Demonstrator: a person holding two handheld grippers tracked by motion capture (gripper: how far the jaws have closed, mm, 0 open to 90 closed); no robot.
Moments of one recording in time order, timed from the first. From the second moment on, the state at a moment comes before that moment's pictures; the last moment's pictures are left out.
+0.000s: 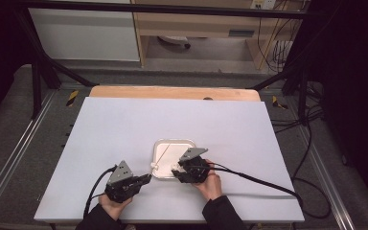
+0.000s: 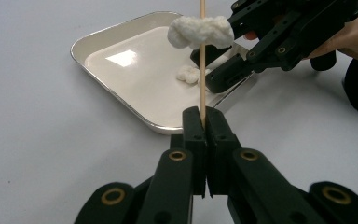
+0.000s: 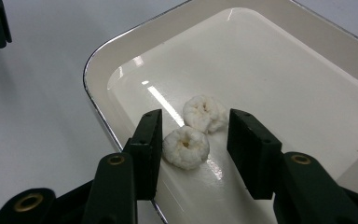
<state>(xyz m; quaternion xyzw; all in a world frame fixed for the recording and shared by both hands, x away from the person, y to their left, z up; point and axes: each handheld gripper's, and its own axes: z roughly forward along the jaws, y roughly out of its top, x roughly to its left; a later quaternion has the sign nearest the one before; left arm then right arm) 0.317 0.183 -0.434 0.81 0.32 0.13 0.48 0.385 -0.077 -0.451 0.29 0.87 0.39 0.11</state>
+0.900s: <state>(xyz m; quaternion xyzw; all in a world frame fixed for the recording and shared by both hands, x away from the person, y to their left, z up) 0.316 0.182 -0.434 0.81 0.32 0.12 0.48 0.383 -0.094 -0.414 0.30 0.84 0.43 0.09</state>
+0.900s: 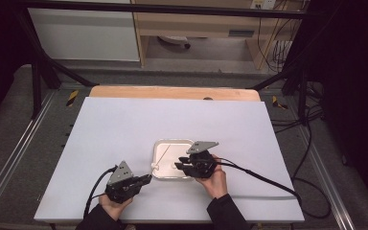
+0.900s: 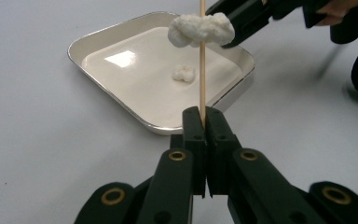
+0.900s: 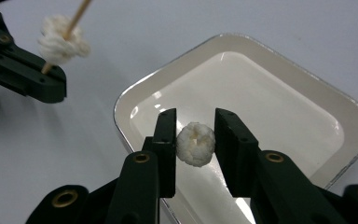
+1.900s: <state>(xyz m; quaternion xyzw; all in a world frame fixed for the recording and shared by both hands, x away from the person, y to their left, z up) 0.313 0.178 -0.434 0.81 0.31 0.12 0.48 0.391 -0.125 -0.346 0.31 0.76 0.57 0.02</state>
